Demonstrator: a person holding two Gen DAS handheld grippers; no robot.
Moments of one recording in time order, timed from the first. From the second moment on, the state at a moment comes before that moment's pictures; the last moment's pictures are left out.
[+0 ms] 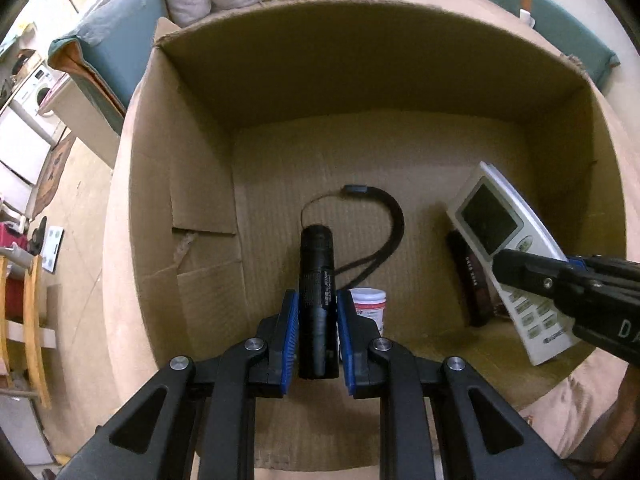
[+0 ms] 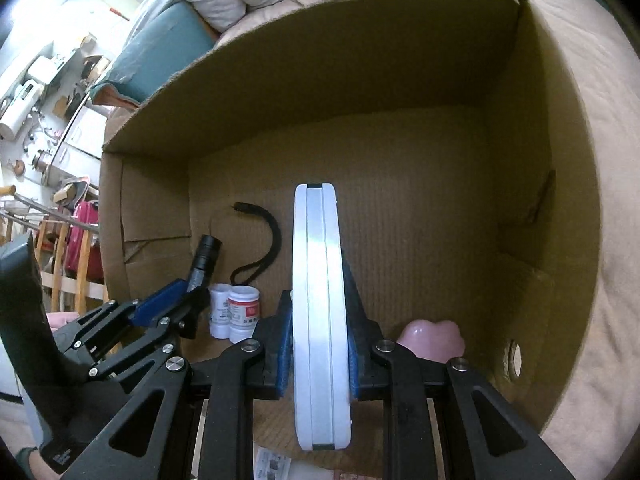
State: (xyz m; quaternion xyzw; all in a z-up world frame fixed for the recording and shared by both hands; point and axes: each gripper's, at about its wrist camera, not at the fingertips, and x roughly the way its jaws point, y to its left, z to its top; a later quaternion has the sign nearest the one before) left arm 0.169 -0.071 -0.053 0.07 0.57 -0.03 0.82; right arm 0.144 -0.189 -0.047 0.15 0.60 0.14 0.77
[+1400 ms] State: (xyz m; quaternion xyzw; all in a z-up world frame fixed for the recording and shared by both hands) left arm 0.156 -0.073 -0.018 0.05 0.54 -0.05 0.84; right arm 0.132 -0.193 0.008 0.14 0.52 0.13 0.83
